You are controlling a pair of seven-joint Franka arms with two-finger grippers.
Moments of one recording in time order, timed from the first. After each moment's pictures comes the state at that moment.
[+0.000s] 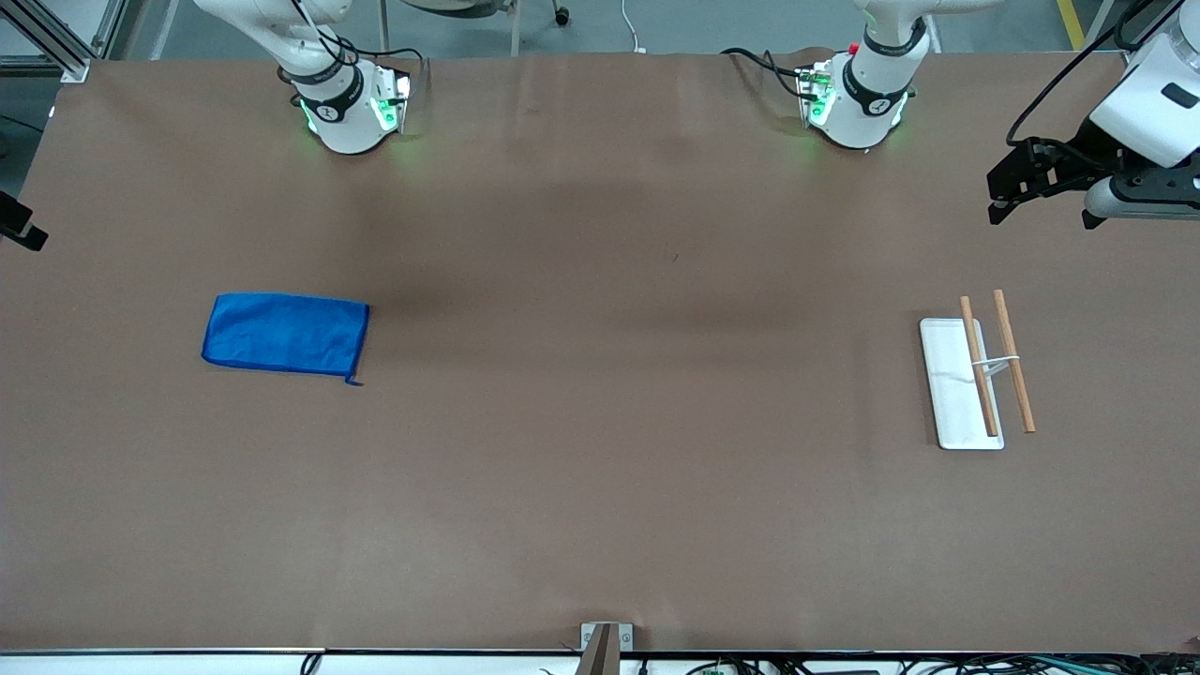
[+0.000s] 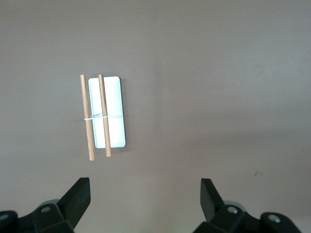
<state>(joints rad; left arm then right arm) 0.03 -0.05 -0.18 -1.53 0.02 1.53 -0.06 -0.10 0.00 -0.06 -1.46 -0.03 1.49 0.03</state>
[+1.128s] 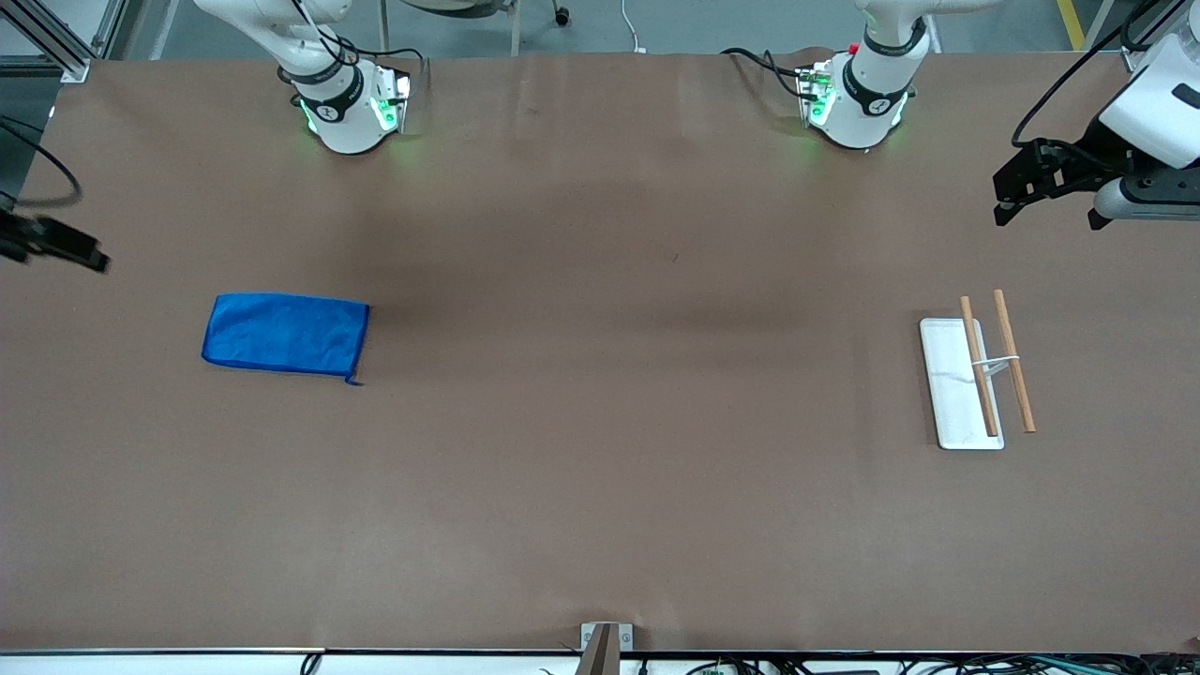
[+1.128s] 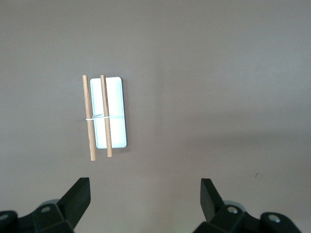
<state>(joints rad) 0.03 -0.05 -0.17 -1.52 0.02 1.53 -0.06 -0.09 0.03 -0.06 -1.74 -0.03 1.69 -0.01</state>
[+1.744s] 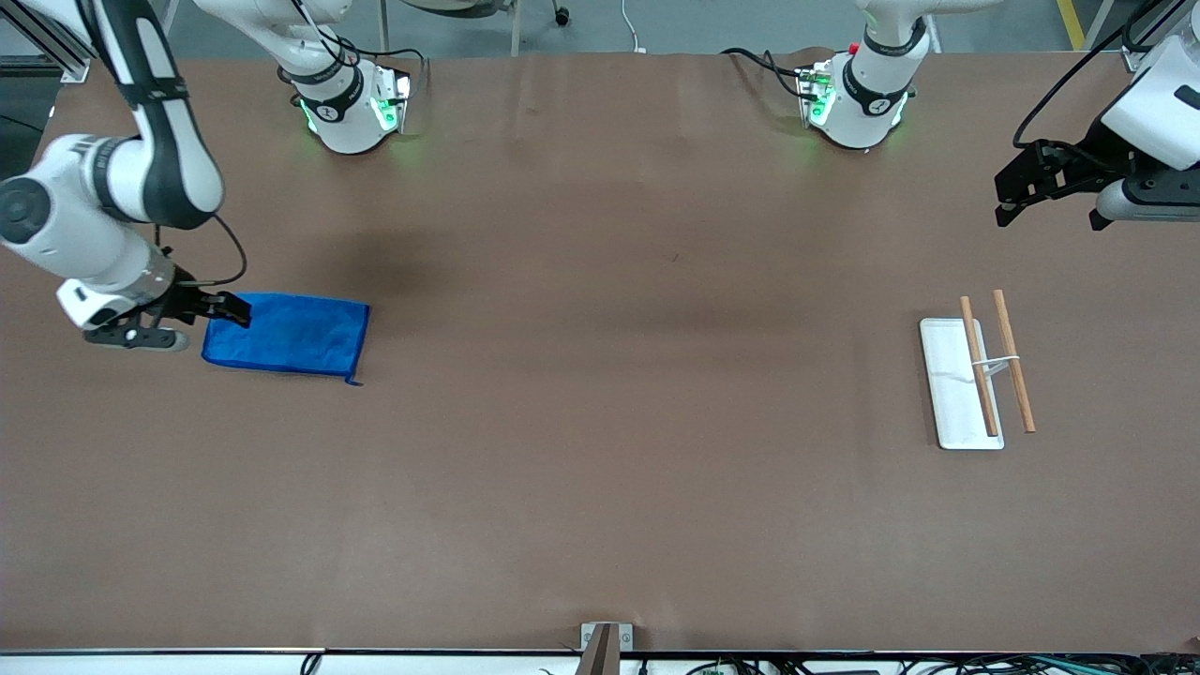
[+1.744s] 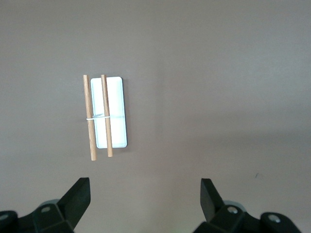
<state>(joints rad) 0.03 -0.04 -0.17 -1.52 0.02 1.53 -0.06 -0.10 0.07 -0.07 -2.40 -0.04 2.50 -0.09</state>
